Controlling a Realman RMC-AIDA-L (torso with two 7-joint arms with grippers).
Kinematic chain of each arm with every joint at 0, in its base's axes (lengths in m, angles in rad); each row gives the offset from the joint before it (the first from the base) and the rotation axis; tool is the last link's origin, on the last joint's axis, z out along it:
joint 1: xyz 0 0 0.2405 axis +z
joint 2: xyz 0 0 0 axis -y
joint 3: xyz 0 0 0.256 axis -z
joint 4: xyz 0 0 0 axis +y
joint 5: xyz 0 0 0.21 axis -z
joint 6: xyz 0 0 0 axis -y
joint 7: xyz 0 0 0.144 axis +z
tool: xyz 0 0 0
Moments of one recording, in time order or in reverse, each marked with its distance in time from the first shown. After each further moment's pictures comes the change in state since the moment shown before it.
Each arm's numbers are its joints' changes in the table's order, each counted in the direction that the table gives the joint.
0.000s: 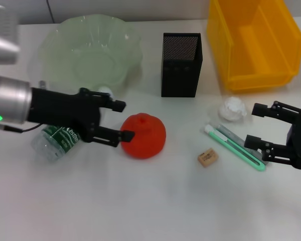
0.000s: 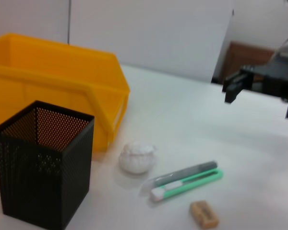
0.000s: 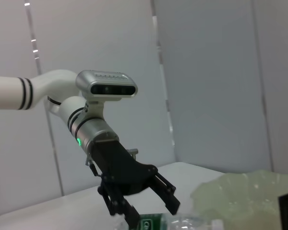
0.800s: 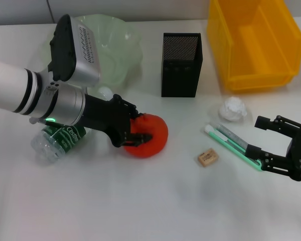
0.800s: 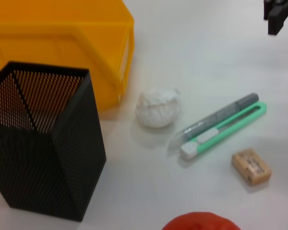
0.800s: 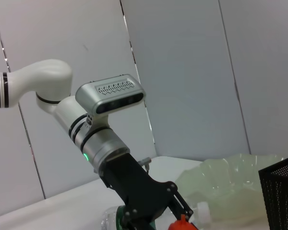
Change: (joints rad) left arm -0.007 0.005 -0.499 0.008 0.087 0.410 -0.054; right arm -0.059 -0.011 -0.019 0.061 0.000 -0.053 -0.028
